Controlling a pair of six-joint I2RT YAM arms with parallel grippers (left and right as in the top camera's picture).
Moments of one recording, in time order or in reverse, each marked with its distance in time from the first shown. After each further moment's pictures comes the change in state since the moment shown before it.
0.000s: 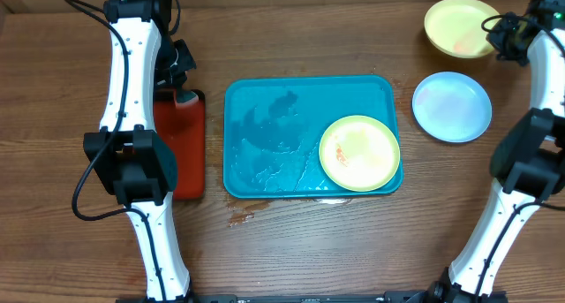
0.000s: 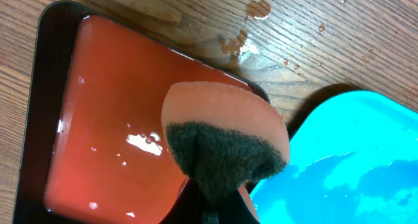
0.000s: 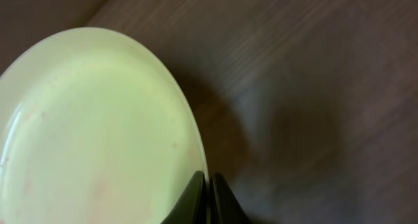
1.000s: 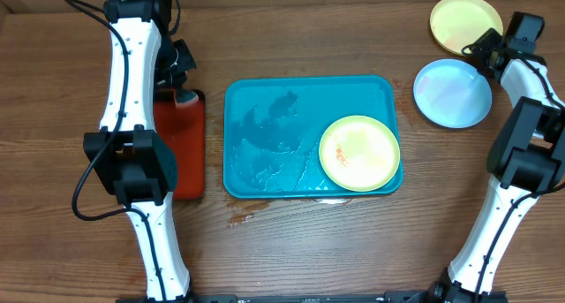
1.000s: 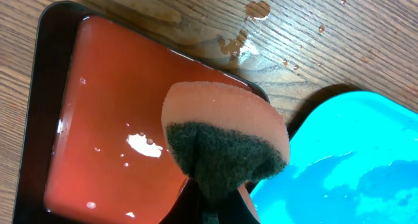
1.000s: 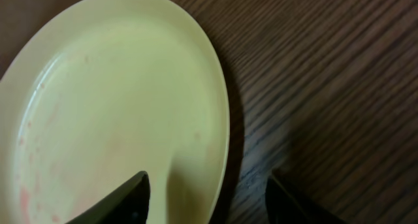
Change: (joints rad) left arm 0.000 0.000 0.000 0.001 0.000 0.000; right arm 0.002 0.081 -0.340 0.664 0.021 0.077
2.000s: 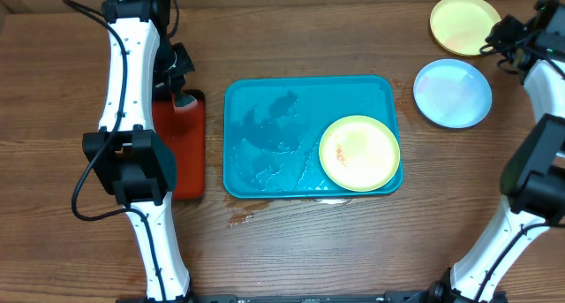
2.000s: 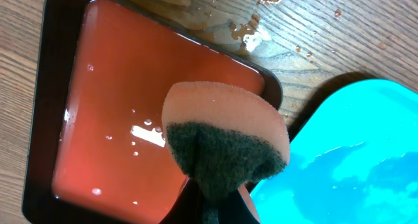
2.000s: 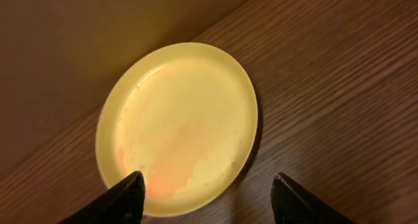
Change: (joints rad) left arm 0.004 0.000 0.000 -0.040 0.000 0.000; right arm -0.022 -0.262 -0.183 0.026 -0.103 -0.147
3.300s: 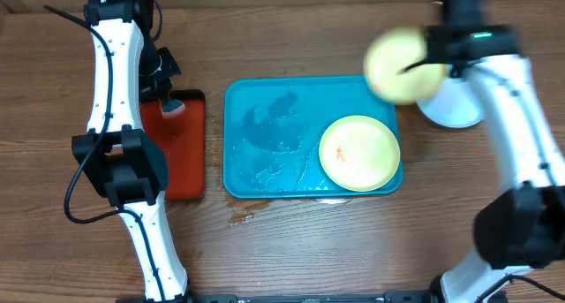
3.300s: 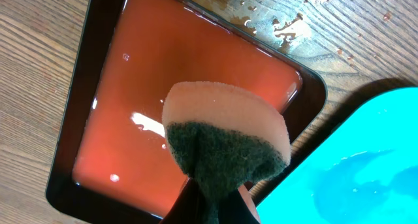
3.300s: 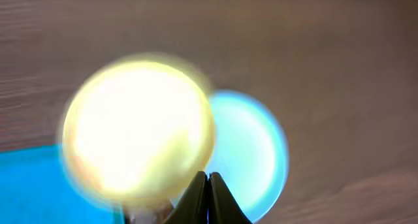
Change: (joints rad) left arm 0.063 0.000 0.000 -0.046 0.000 0.000; right arm 0.343 -0.392 -0.008 -0.652 0.330 -0.262
